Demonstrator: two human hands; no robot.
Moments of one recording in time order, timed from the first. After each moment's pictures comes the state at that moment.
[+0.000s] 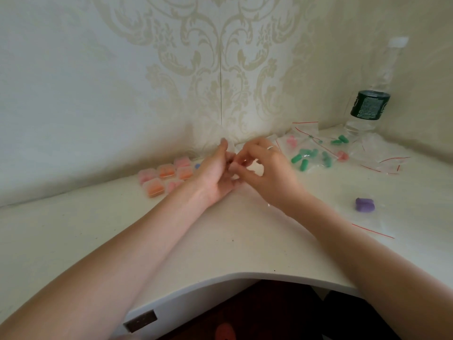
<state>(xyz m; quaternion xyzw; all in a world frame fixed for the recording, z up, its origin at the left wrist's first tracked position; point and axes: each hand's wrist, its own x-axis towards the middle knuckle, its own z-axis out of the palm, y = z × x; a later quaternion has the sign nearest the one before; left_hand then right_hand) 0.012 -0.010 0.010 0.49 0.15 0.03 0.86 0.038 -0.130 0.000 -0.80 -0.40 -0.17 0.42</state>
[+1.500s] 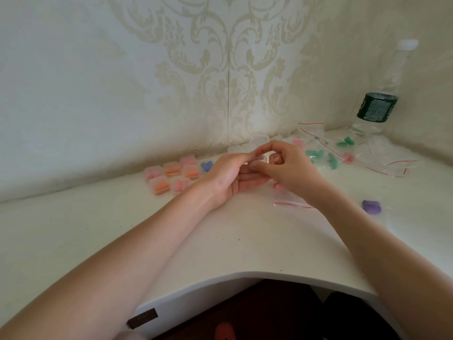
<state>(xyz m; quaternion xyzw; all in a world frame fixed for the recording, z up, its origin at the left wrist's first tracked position) 0.003 -0.012 0.009 0.59 0.08 -0.02 0.81 0.057 -0.142 0.007 -0.80 -0.28 0.00 0.52</state>
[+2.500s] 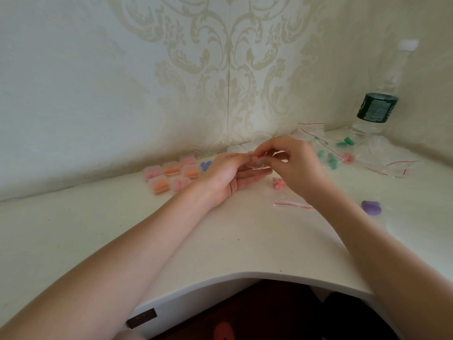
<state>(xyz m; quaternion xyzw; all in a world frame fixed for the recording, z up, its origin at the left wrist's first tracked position) 0.005 -0.009 0.007 0.56 0.07 0.00 0.83 0.050 -0.150 0.016 -0.81 -0.34 -0.09 0.48</state>
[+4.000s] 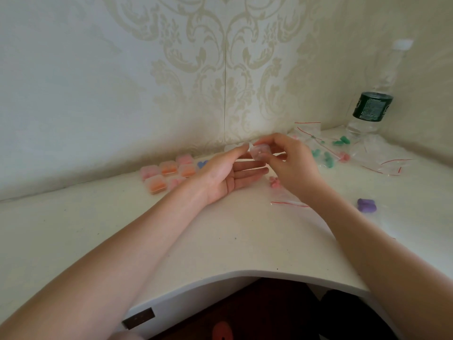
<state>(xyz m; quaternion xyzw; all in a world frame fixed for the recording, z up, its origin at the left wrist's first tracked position) 0.013 -0.003 0.005 0.56 0.08 -0.04 0.82 0.060 -0.147 0.004 -0.80 -0.30 -0.10 0.51</state>
